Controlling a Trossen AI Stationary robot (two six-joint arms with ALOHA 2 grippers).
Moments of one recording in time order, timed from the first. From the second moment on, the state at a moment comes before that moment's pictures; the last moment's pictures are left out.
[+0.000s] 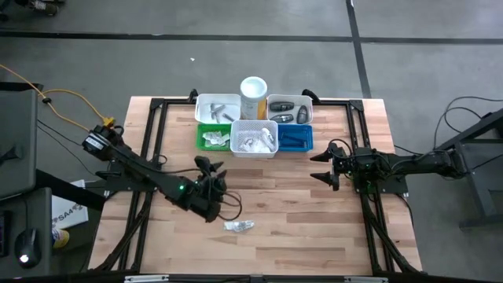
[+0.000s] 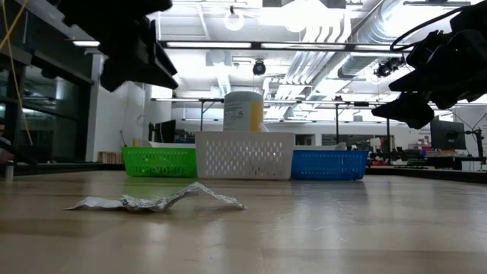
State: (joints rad) left arm -0.48 1.52 0.97 -0.59 -1.15 -0.24; right arm -0.02 0.26 0.01 0.03 0.02 0.34
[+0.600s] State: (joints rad) left arm -0.56 1.71 0.97 -0.13 -0.52 -0.10; right arm -0.02 0.26 0.01 0.03 0.02 0.34
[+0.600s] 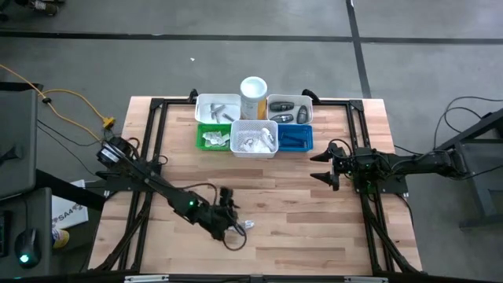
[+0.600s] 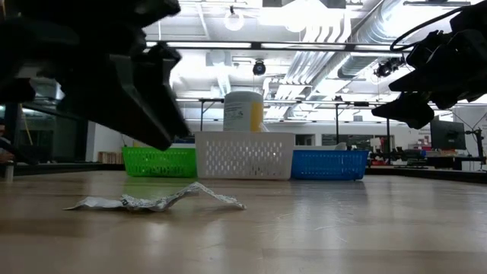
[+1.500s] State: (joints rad) left arm -0.67 1.88 1.04 0.10 -0.60 -0.10; right arm -0.02 0.26 0.01 0.03 0.02 0.34
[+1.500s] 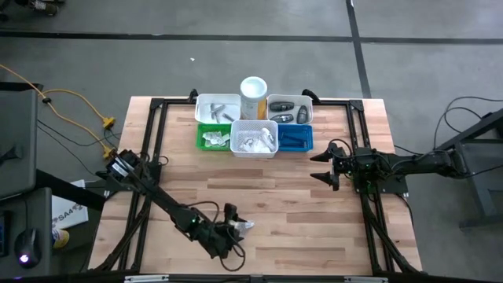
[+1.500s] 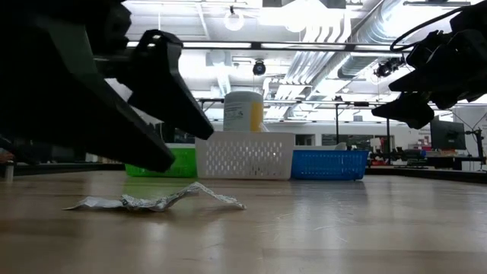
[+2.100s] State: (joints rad) left arm -0.66 1.96 1.04 0.12 -0.70 -0.08; right arm -0.02 0.26 0.01 0.03 0.02 0.34
